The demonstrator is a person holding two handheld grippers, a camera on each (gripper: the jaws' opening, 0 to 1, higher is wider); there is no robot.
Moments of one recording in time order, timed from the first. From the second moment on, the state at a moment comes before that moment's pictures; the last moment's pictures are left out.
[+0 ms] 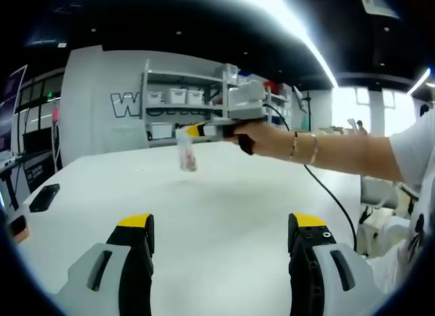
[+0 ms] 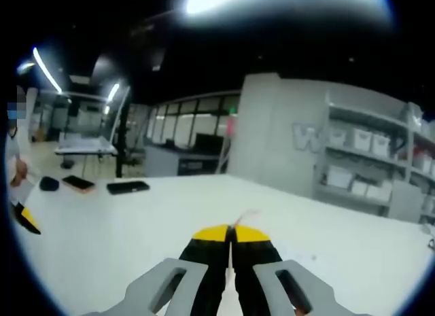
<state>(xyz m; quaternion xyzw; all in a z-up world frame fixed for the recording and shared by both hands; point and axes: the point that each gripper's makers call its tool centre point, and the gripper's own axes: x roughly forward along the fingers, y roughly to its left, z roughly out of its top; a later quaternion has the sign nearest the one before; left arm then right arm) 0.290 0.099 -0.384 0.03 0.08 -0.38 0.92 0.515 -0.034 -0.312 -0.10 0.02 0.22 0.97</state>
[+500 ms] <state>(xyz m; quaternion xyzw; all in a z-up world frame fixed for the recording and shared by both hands) 0.289 0.096 -0.386 0.03 0.08 -0.38 0.92 0.486 -0.046 -0.316 -0.07 0.01 0.23 0.97</state>
